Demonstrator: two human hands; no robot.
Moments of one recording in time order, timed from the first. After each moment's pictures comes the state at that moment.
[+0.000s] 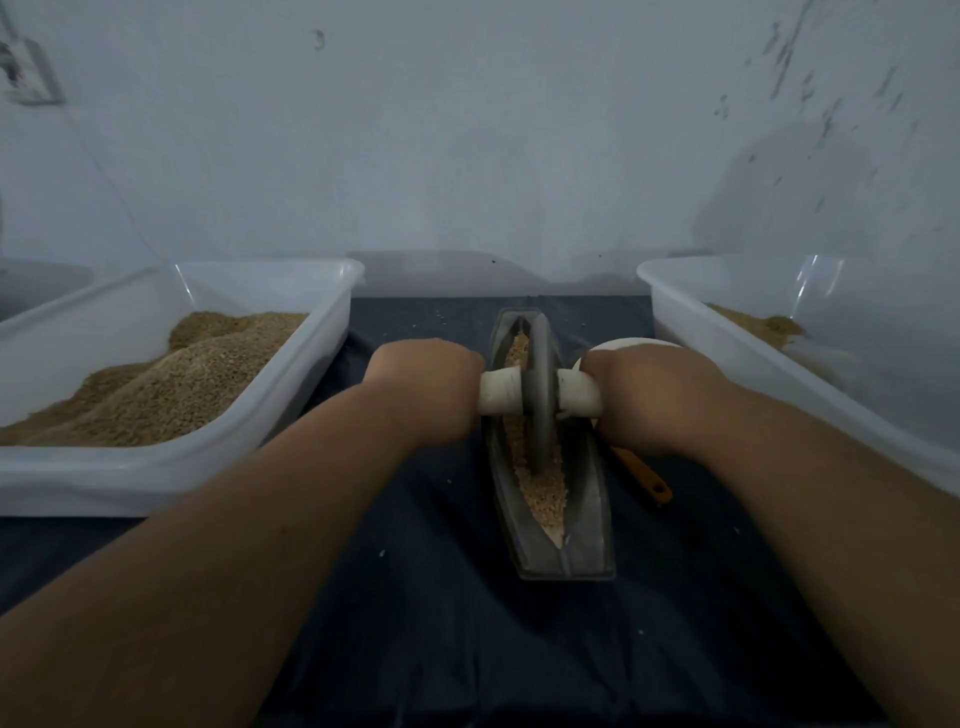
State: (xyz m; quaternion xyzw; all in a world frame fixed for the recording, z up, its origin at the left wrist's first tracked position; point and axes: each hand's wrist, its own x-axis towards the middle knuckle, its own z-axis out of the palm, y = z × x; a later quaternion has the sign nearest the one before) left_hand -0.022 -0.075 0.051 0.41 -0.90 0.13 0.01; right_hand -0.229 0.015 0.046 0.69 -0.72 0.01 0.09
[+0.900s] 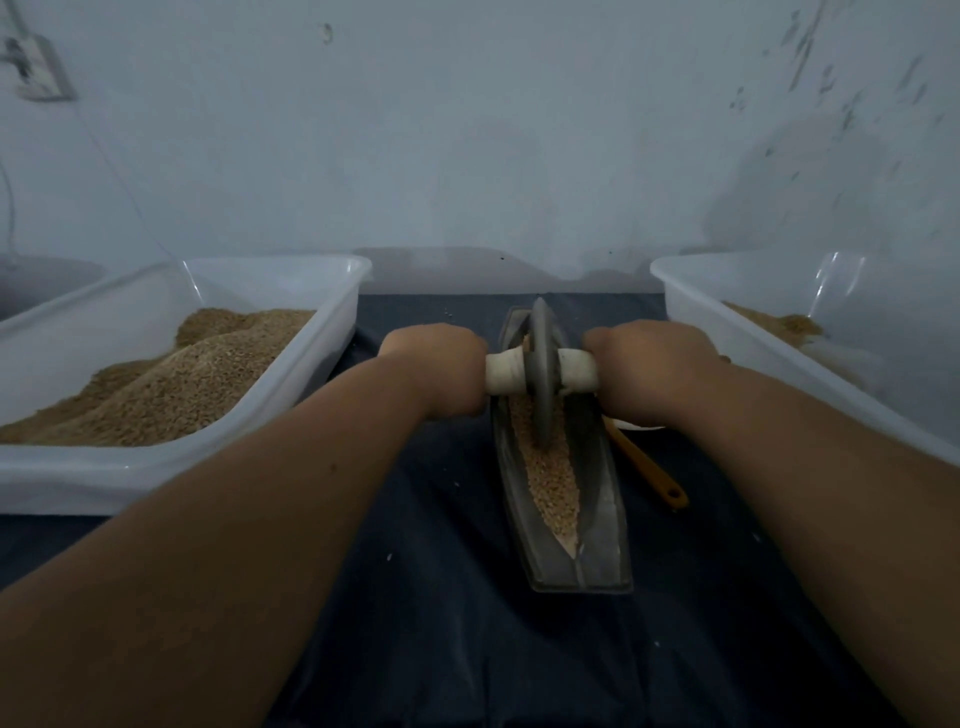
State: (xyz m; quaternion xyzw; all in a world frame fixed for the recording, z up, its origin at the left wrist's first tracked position) left_hand -0.031 -0.107 0.051 0.42 -0.90 0.09 0.01; right_hand -0.237 -0.016 0.044 0.67 -0.72 0.00 0.18
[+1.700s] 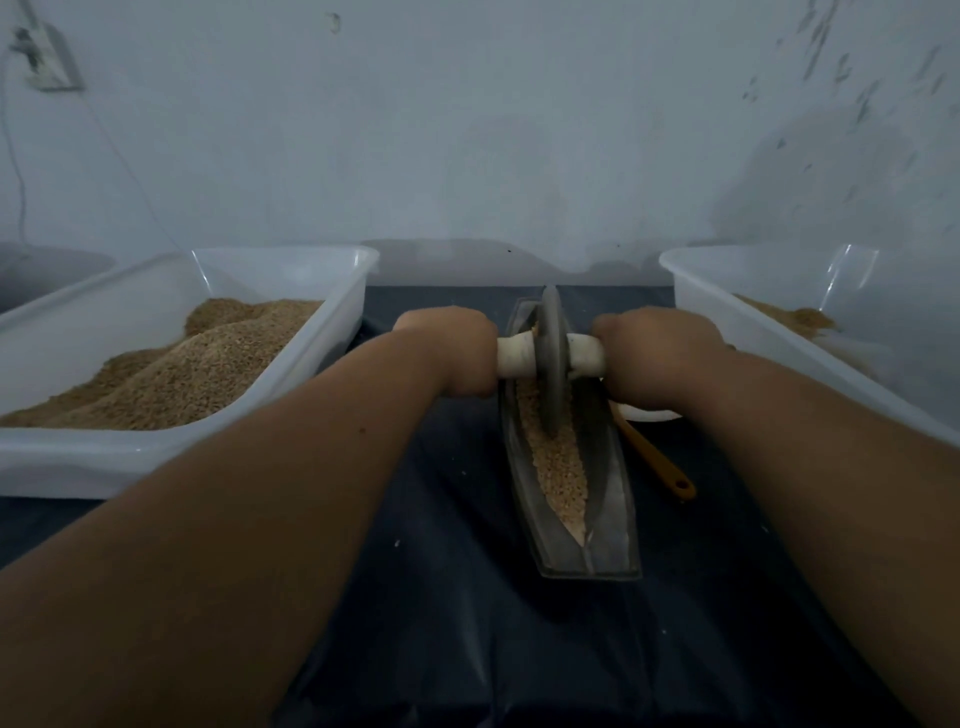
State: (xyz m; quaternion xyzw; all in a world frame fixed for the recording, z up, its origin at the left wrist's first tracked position) left_hand -0.039 -0.113 0.056 0.43 -0.90 0.08 -0.01; right_hand -0.240 -0.024 0.044 0.67 -0.72 0.00 0.16
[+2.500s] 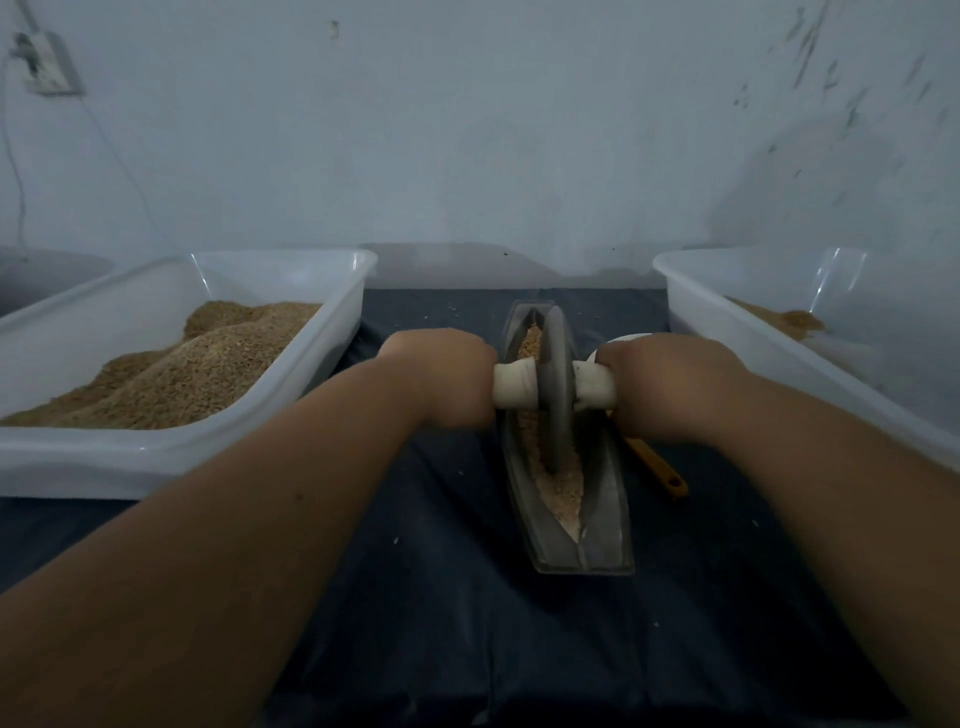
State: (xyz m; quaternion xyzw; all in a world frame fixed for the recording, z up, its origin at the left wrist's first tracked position) left_hand -0.020 -0.086 0.053 0.38 -0.92 0.09 -0.02; right_hand -0.229 0.012 0.046 0.68 -0.73 -0.02 0.09
